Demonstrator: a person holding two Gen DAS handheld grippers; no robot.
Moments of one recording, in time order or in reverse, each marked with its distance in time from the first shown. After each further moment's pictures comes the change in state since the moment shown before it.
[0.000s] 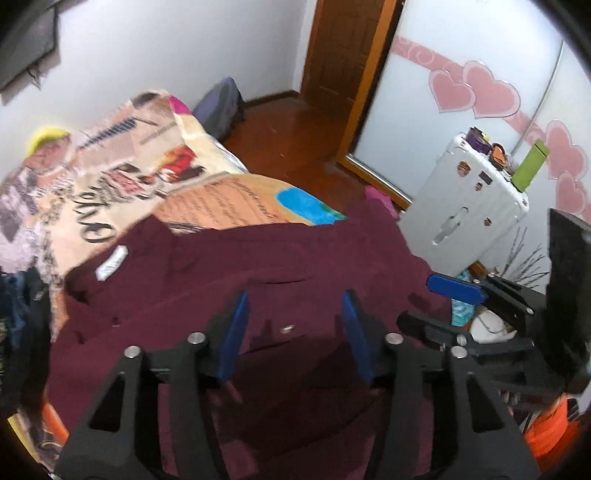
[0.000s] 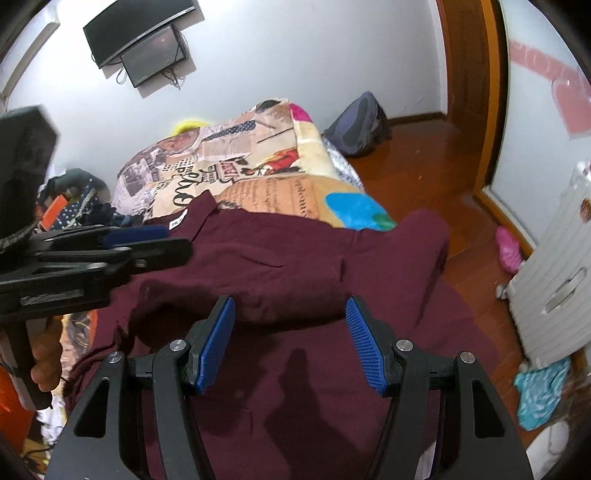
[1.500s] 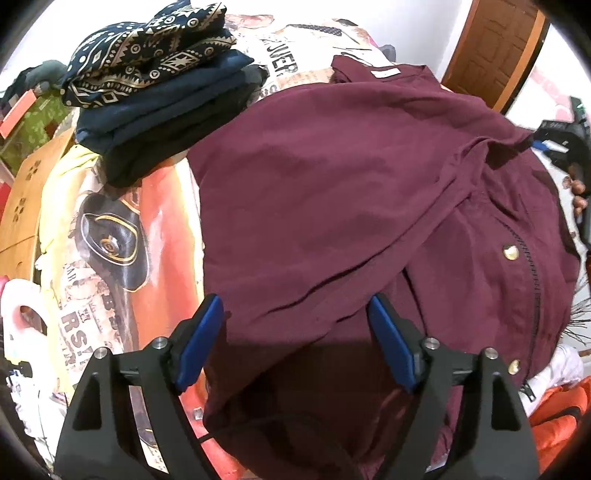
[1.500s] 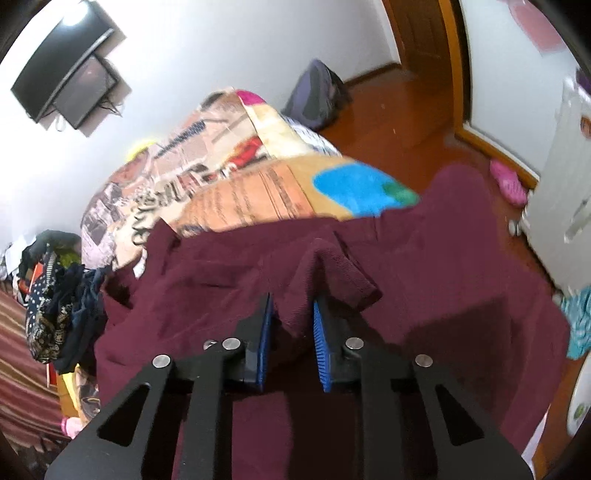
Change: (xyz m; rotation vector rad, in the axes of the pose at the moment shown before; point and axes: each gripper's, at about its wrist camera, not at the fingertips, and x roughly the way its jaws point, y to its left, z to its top) left arm -0.090 0.173 -0.292 -0.396 0.113 0.317; right arm 0.065 -0.001 0.024 0.271 0.021 -0.048
